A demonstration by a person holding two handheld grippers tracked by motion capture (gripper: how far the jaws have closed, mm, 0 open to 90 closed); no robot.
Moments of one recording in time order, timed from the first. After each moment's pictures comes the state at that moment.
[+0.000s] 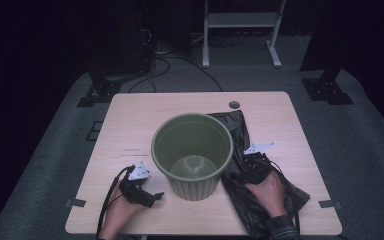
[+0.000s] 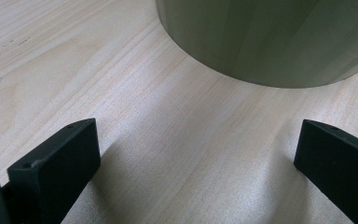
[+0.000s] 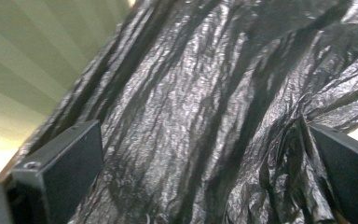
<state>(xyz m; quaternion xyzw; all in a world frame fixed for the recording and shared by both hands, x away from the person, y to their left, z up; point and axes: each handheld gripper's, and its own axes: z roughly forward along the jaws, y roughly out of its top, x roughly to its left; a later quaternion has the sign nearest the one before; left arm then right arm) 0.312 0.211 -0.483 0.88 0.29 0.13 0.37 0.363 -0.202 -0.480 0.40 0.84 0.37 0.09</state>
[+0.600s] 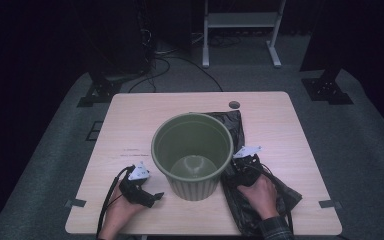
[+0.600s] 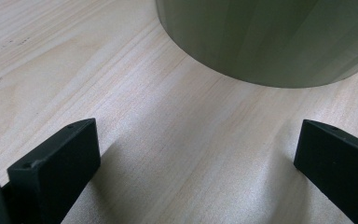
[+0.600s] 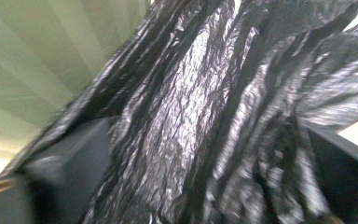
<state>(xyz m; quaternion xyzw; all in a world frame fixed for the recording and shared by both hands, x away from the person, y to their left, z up) 0.312 0.211 -0.483 0.88 0.29 0.13 0.37 0.356 -0.174 -0.481 0.38 0.85 0.34 0.15</state>
